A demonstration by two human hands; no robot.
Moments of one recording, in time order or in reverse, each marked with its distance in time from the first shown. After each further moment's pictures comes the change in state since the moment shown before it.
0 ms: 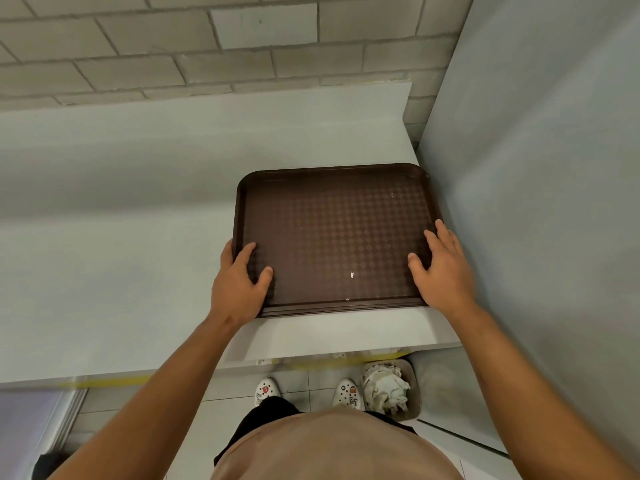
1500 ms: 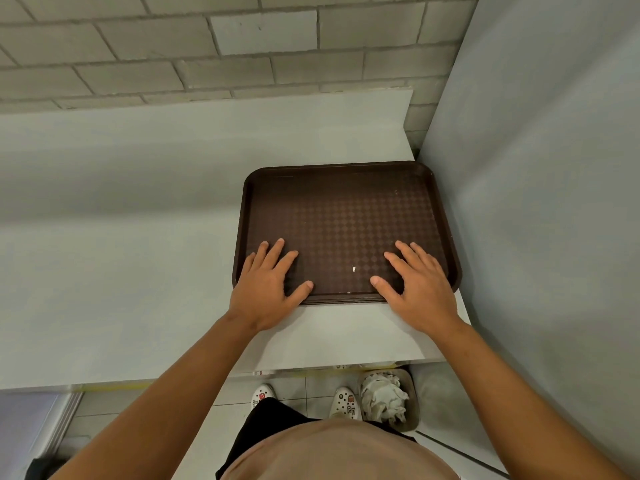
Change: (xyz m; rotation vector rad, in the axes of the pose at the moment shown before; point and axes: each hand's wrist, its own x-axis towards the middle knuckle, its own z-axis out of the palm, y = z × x) left_hand 0.012 0.033 0.025 0.400 -0.171 0.324; right_hand -0.005 -0.009 0.020 -0.110 -0.053 -0.286
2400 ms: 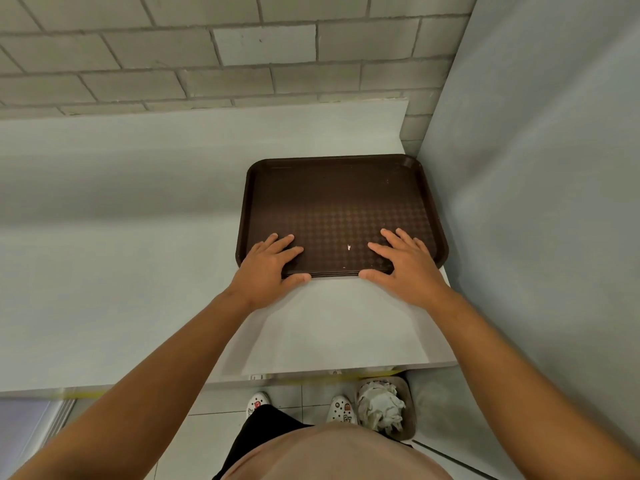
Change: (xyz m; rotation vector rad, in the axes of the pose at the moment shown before) left_hand 0.041 -0.012 -0.006 -0.005 -0.041 0.126; right_hand 0.052 0.007 -0.011 -0.004 -0.189 -0.055
